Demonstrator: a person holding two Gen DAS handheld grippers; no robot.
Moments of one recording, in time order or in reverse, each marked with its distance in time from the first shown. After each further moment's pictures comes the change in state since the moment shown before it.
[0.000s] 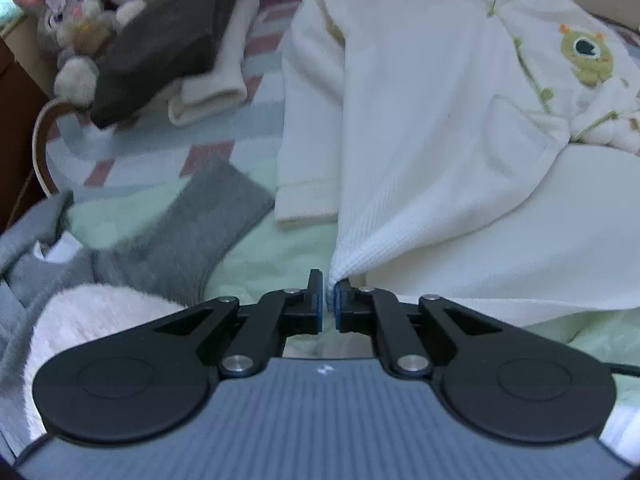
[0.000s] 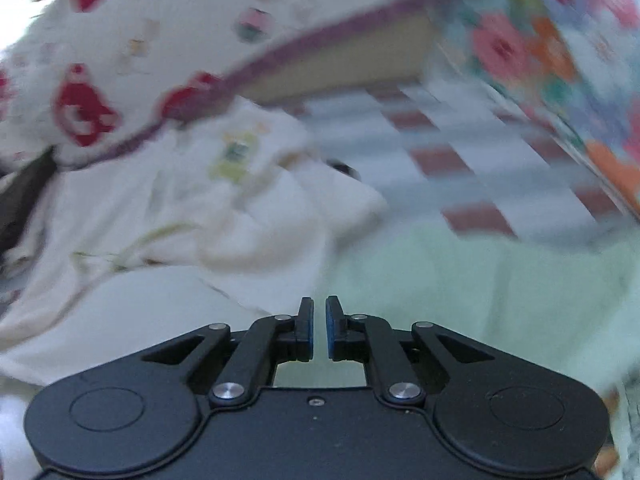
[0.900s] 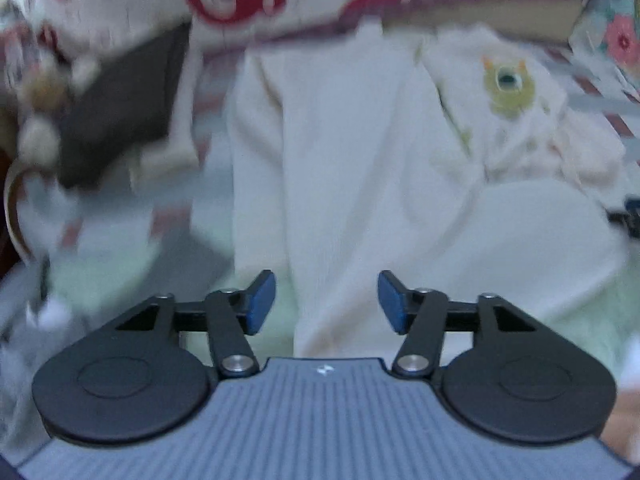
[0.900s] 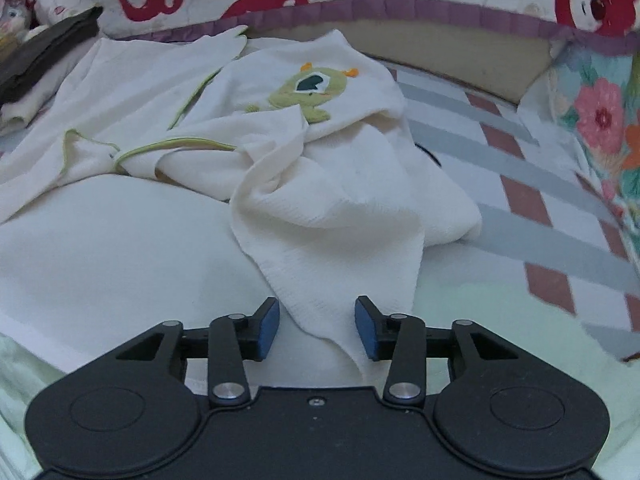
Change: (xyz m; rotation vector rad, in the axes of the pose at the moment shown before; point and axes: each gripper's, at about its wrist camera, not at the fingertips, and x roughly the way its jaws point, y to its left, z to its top) left arm -0.051 -0.030 0.024 0.123 -0.162 -0.112; right arm 0.084 0.050 0.003 -0.305 0.167 -0.106
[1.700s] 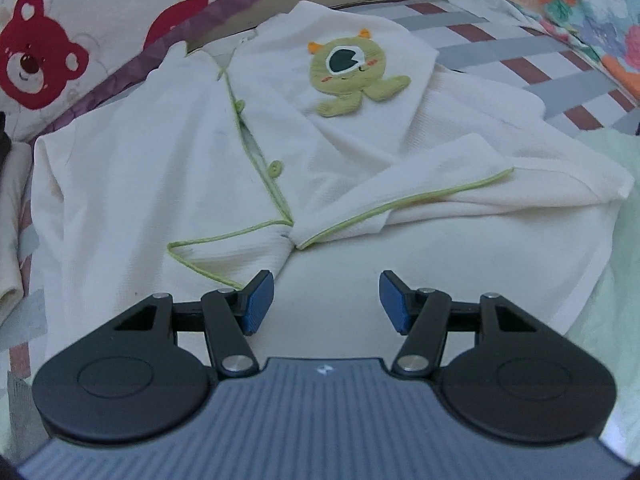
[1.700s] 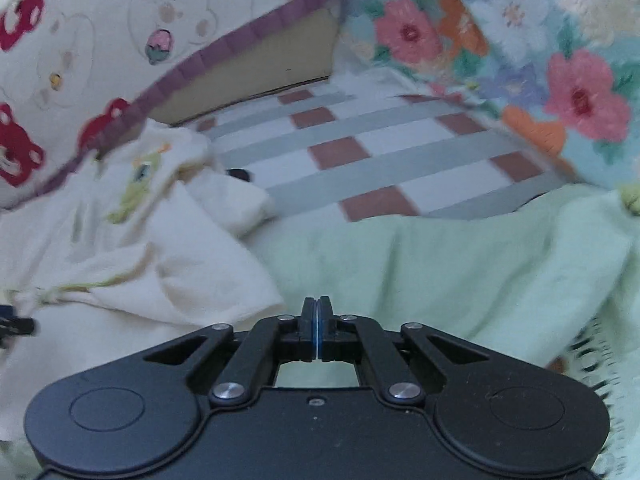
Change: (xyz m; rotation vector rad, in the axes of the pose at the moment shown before) left arm 0.079 -0.160 0.045 0.292 -0.011 -0.269; right arm -0.079 -0.108 -0.066 0.512 -0.161 -0.090
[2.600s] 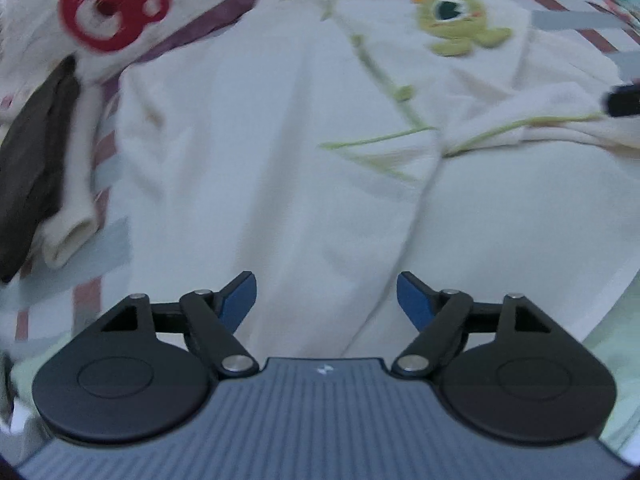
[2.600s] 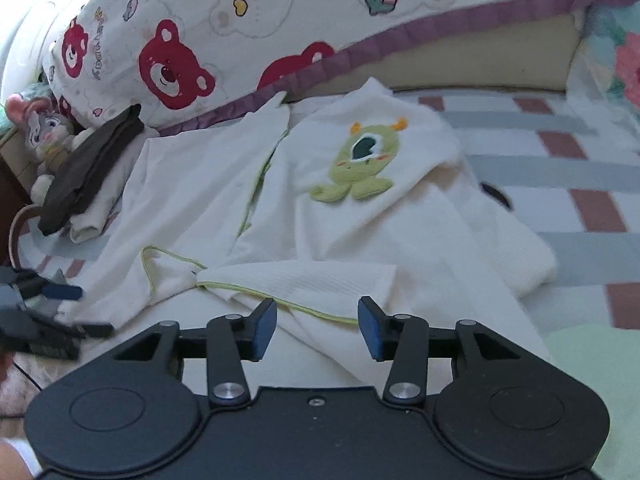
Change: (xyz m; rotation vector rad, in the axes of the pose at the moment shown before) left arm -0.013 0.067 -0.043 -0.012 0.075 0.220; right arm 0.069 0.137 0.047 -0.235 0.174 0.451
